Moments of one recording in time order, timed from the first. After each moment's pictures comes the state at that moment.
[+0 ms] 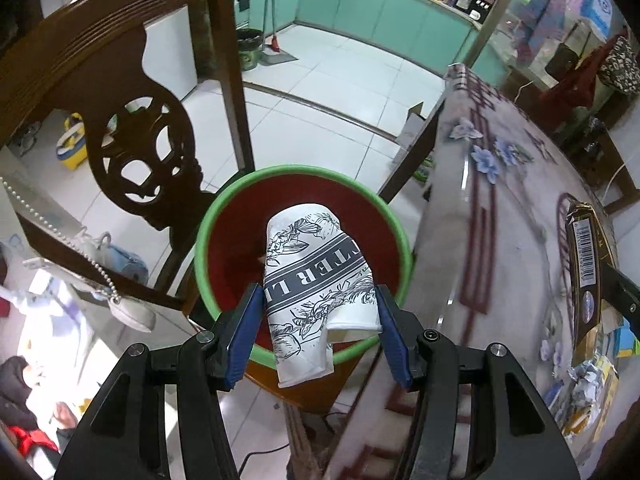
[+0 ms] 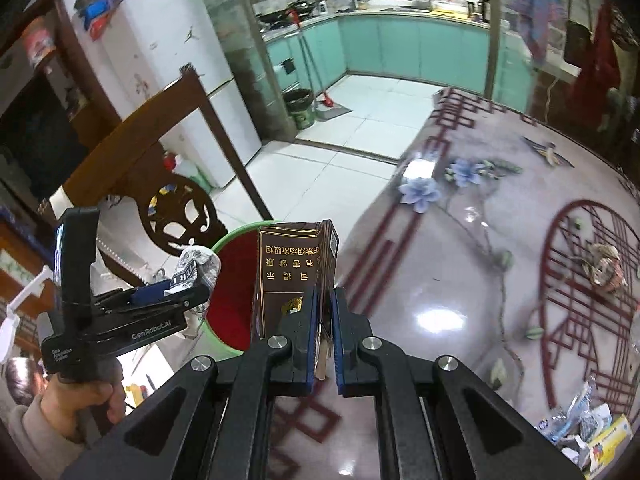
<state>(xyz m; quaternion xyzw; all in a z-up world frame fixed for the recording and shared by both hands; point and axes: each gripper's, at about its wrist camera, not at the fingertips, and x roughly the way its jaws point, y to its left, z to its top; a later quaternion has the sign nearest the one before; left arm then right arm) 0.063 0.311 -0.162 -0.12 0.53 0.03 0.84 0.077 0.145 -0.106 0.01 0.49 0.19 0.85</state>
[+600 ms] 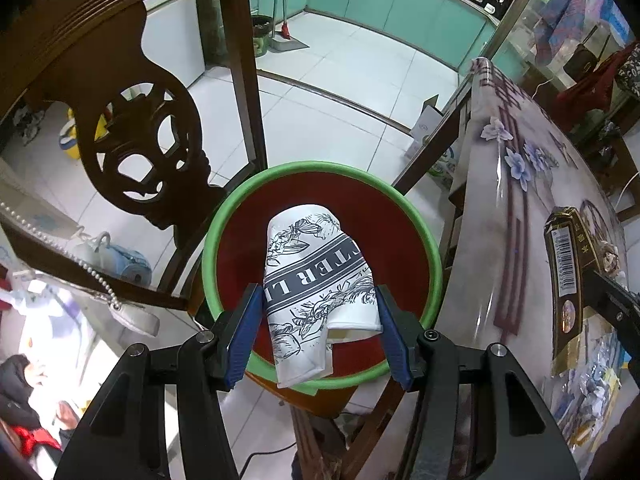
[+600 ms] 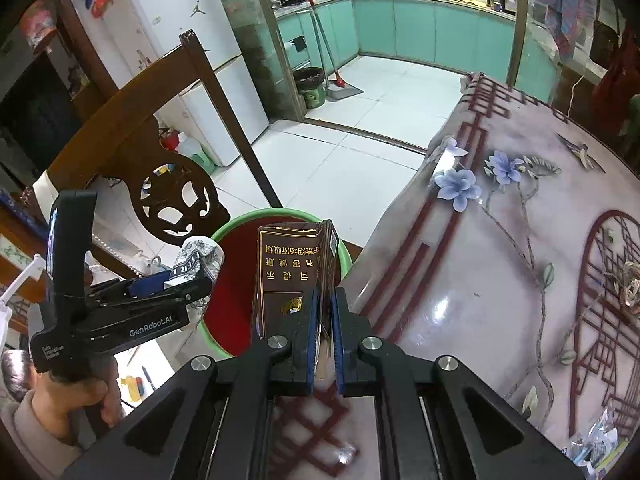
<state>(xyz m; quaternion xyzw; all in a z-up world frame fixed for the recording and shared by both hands) 0.087 0.327 -0.181 -0.12 0.55 0.04 0.83 0.112 0.181 -0.142 -0.01 0.51 0.21 0.83</state>
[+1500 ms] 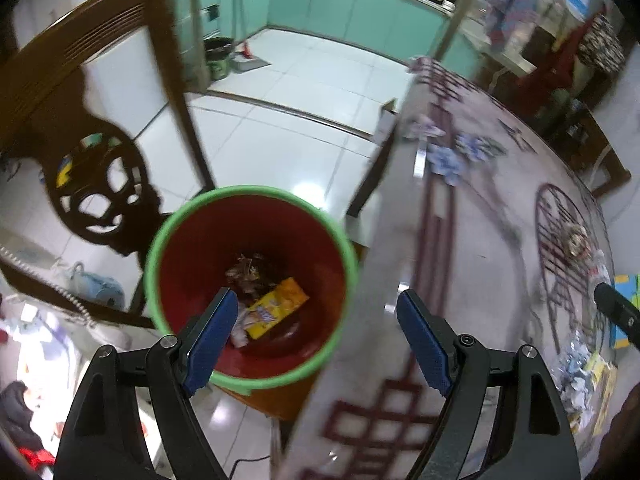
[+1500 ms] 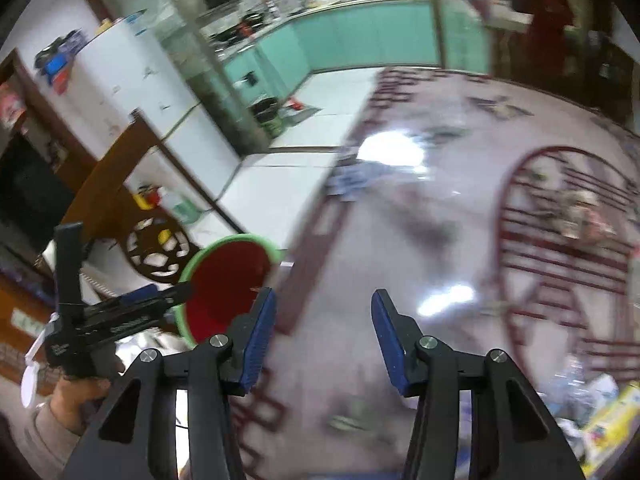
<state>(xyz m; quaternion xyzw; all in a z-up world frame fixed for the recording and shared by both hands) 0.091 0.249 -0.146 -0.09 0.52 -0.01 0.85 0.083 0.035 -0.109 0.10 0.50 0.13 0.85</state>
